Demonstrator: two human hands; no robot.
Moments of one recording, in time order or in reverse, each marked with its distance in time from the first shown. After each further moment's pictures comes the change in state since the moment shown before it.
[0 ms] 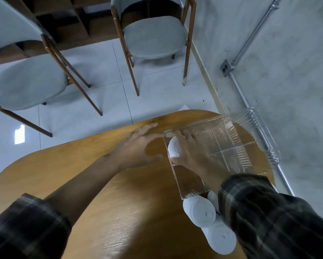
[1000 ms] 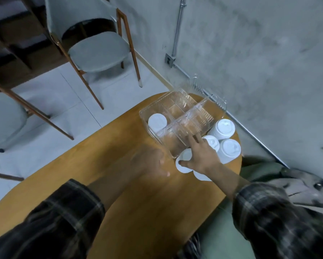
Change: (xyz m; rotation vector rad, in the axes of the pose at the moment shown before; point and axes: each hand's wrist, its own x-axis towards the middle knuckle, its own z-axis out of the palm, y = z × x) left_hand -0.077 0.059 0.075 0.246 -0.285 0.258; right_hand -0.205 -0.038 0.017 0.110 0.117 0.482
